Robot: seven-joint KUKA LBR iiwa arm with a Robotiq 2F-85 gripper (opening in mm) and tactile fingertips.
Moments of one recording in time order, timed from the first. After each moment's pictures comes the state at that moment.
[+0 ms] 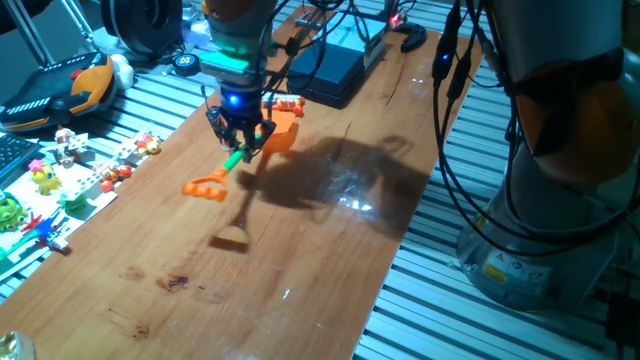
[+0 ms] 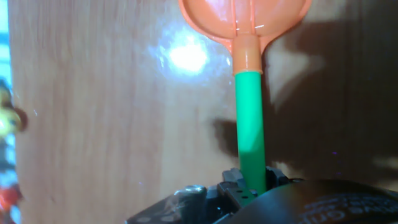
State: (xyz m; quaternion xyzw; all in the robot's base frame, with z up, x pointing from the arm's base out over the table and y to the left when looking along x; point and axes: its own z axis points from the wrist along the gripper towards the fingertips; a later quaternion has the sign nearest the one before) arm 0.562 0.050 0.087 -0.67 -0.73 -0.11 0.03
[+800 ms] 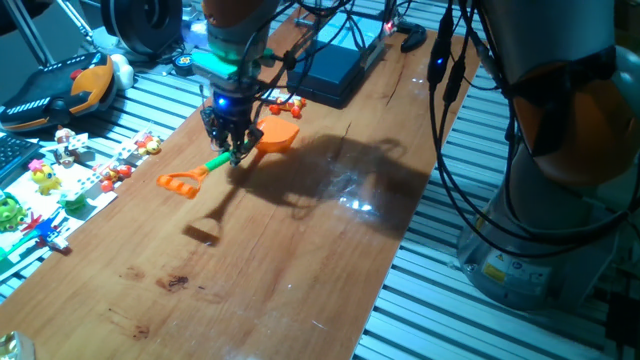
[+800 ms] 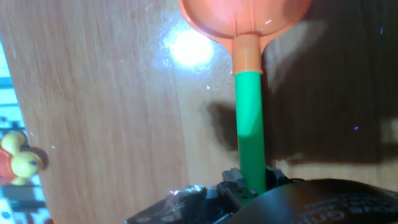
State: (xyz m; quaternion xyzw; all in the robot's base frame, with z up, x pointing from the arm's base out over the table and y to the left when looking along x) arm 0.581 0.060 0.079 -0.72 -0.68 -0.13 0.03
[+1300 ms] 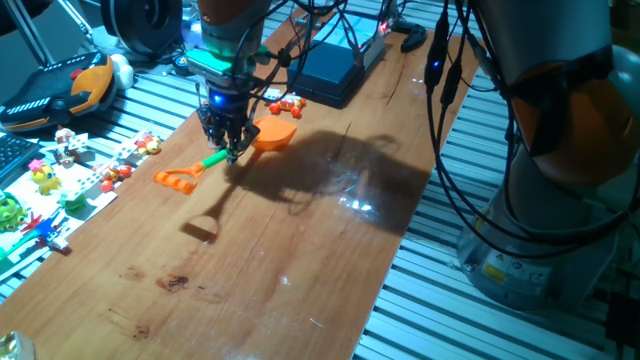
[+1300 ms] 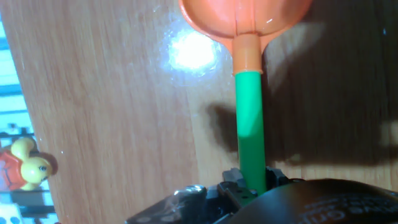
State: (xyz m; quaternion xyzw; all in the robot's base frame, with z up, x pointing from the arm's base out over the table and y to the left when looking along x) arm 0.591 0.051 0.082 -0.72 -0.68 -0.13 0.05
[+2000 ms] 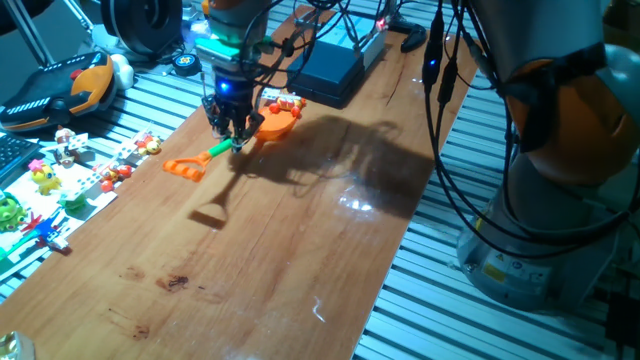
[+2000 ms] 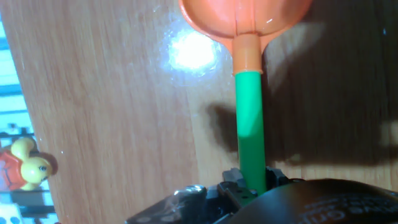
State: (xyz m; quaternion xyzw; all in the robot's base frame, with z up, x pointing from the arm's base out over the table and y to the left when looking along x) arm 0.596 0.018 0.081 -0.70 -0.70 -0.14 0.06
